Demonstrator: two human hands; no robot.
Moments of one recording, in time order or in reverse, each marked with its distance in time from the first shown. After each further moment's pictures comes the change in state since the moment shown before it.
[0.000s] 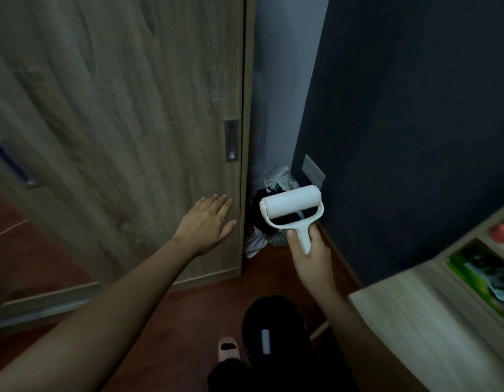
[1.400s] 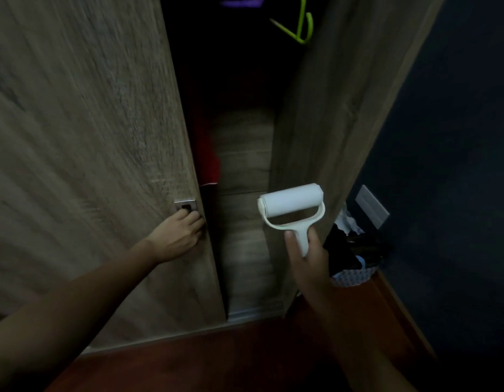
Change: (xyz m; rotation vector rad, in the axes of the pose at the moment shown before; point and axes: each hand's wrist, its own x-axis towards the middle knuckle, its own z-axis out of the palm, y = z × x) left_hand 0.063 -0.325 0.030 0.591 0.026 0.444; right_hand 0.178 -0.088 0.235 0.112 -0.005 -0.046
